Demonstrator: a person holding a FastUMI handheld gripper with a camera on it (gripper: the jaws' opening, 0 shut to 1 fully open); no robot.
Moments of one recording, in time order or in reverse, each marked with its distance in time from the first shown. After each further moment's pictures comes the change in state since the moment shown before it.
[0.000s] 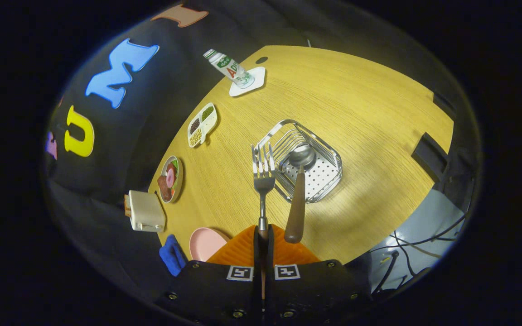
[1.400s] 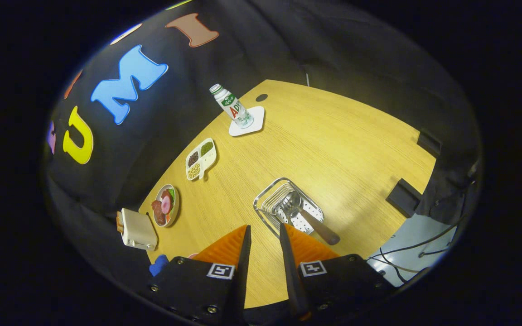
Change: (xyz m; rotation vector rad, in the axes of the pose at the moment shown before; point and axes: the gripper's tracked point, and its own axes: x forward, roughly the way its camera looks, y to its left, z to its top) arm -0.038 0.020 0.068 -0.163 -0.268 -0.062
